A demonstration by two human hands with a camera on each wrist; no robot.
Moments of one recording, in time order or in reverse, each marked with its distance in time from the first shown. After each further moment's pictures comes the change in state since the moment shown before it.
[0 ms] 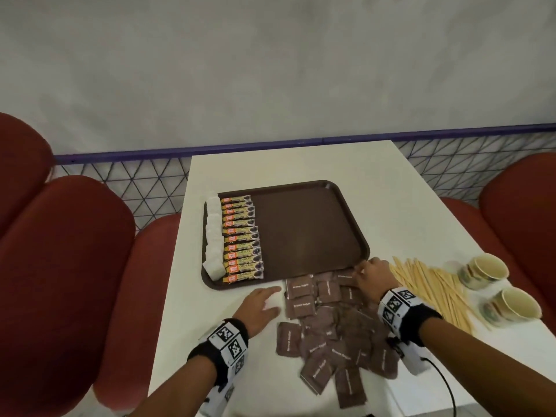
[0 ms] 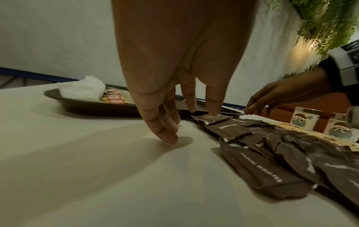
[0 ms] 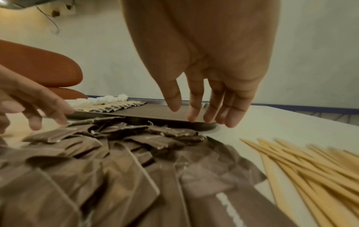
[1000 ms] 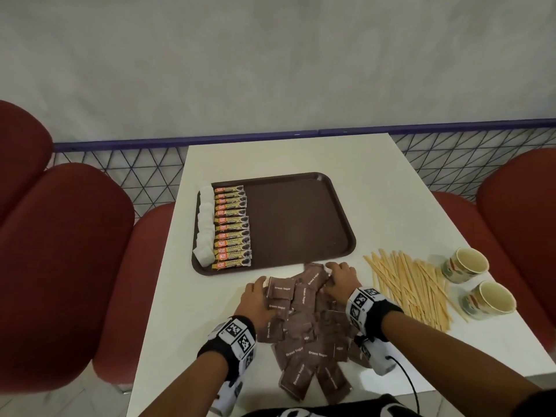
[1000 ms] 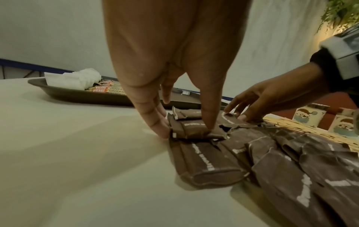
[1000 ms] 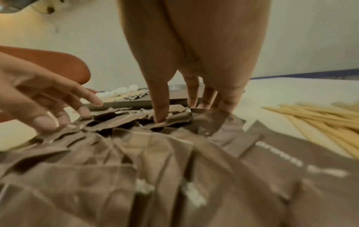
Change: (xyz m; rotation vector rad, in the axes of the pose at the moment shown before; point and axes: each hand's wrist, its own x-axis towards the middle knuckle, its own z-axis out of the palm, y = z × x) left_hand -0.015 0.037 0.035 -0.046 0.112 -0.181; right_hand -0.027 -0.023 0.010 0.169 -0.211 -0.049
